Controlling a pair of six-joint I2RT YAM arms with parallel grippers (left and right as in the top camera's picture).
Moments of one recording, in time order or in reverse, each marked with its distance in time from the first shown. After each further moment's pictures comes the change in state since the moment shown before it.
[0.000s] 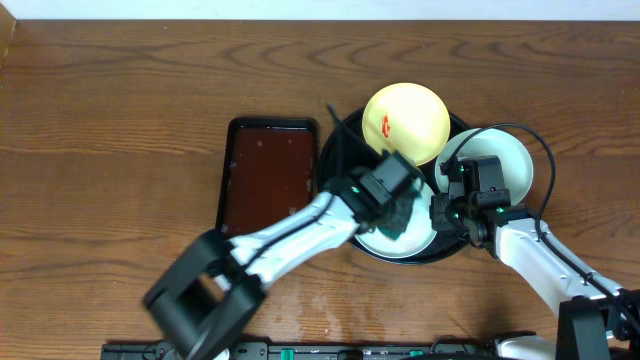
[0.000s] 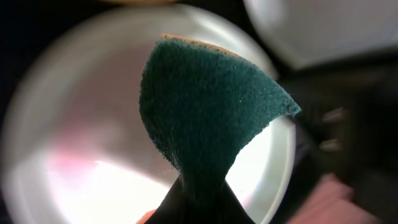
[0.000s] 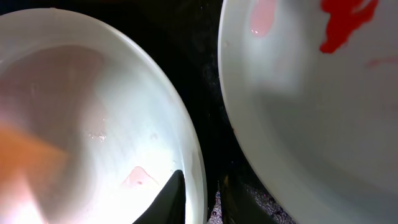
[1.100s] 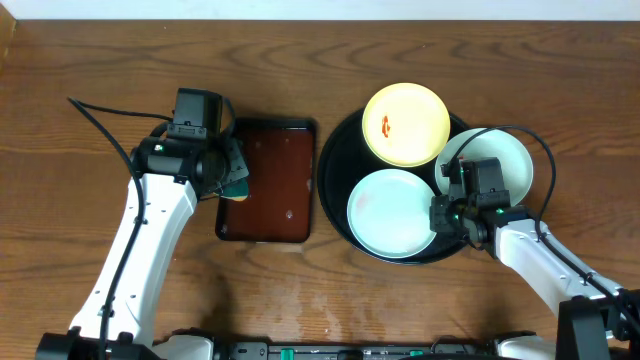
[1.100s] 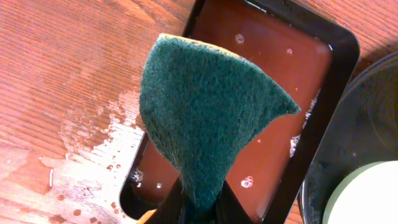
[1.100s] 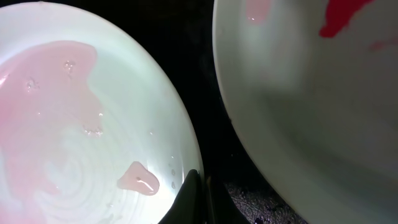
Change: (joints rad) left arm 0.725 -0.362 0.003 -0.521 -0.129 0.079; right arm 0.000 0.000 -0.007 -0.005 0.000 0.033
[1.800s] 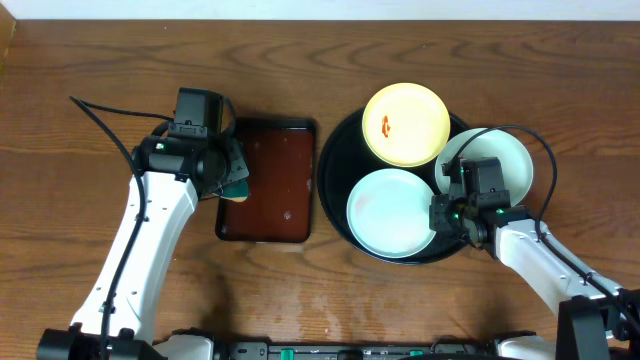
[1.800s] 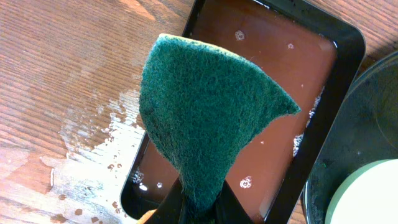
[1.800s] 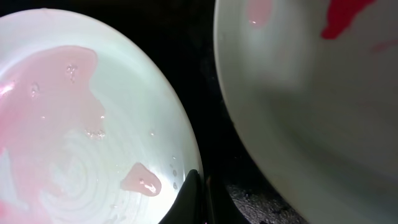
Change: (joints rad) left arm 0.000 0.009 0.000 -0.003 0.000 0.004; right arm 0.000 0.000 -0.001 0.012 -0.013 0.022
